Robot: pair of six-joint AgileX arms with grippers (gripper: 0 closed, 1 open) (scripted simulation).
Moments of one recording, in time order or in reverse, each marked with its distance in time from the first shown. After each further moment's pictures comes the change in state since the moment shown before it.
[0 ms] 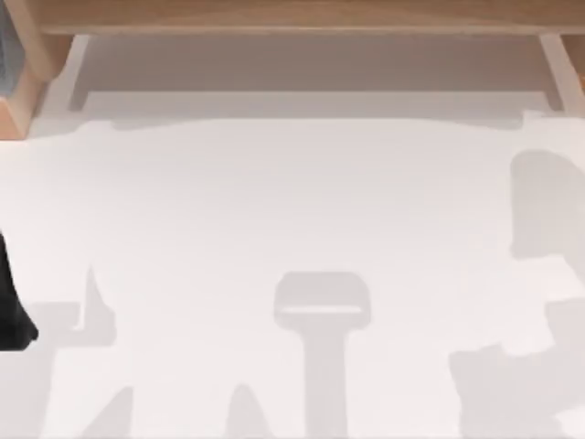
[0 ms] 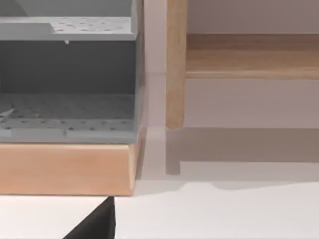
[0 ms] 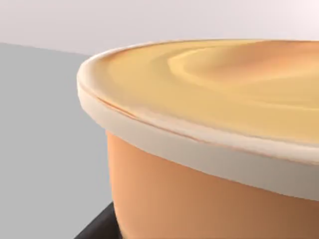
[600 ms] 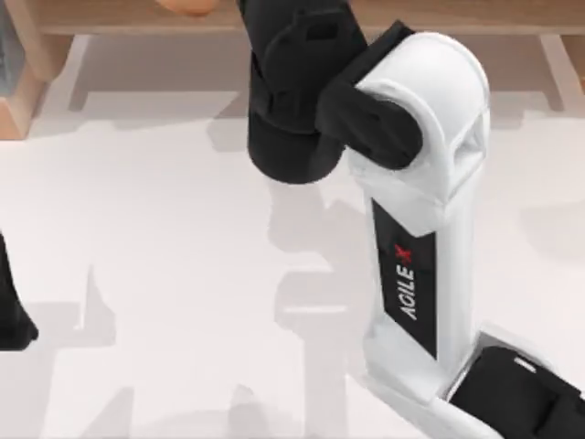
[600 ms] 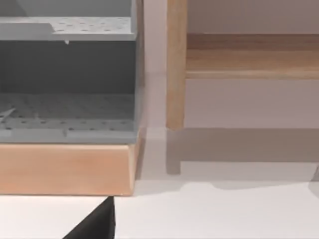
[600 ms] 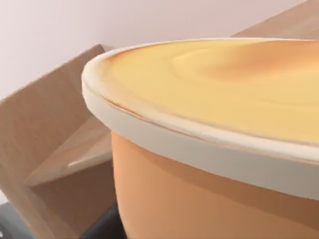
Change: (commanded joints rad) left arm 0.000 0.000 0.000 0.000 0.000 0.000; right arm -0.668 -0.859 0.385 -0.161 -0.005 -1.128
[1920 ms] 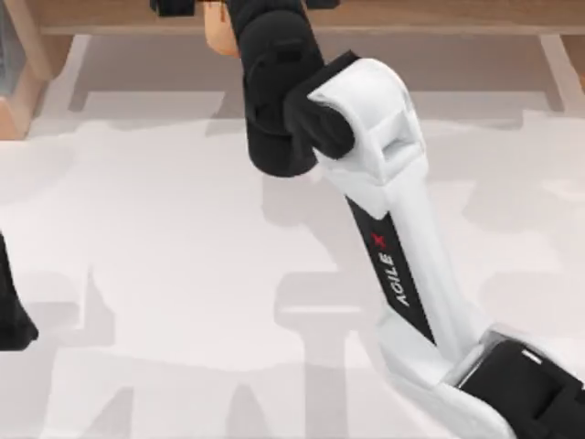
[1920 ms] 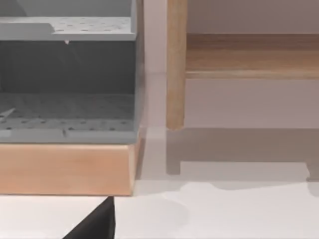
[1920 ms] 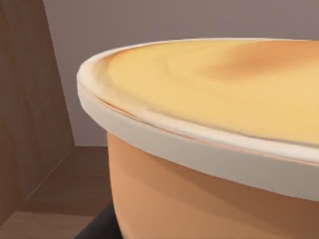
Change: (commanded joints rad) left arm 0.000 0.000 0.000 0.000 0.000 0.000; right arm -0.110 -0.121 0.199 -0.214 0.060 -0.319
